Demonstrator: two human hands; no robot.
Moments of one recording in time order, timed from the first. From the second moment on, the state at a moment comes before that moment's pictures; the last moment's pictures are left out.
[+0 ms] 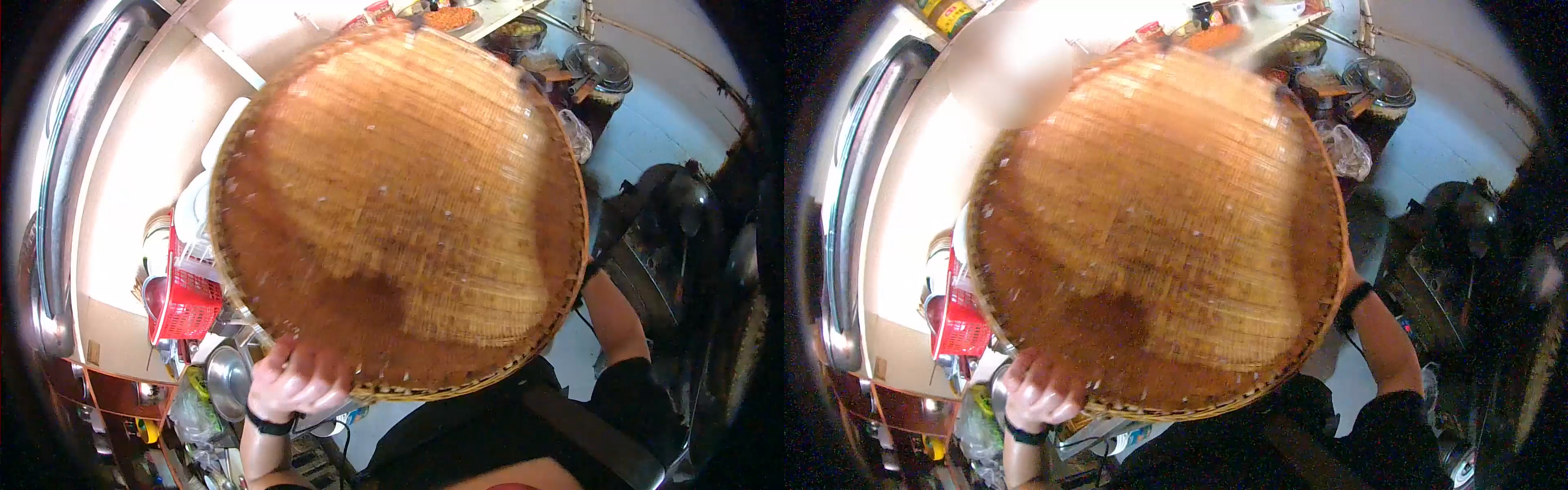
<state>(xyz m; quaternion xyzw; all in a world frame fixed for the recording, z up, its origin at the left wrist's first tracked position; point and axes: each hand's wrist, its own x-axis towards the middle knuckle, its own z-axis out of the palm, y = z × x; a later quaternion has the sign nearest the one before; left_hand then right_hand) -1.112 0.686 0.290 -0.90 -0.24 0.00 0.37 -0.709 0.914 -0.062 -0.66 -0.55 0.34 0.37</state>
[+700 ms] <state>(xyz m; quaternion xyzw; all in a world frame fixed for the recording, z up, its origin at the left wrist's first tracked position) -1.101 0.332 0.359 -0.44 -0.65 0.01 0.62 -0.951 0.858 -0.018 -0.23 -0.89 0.27 0.29</state>
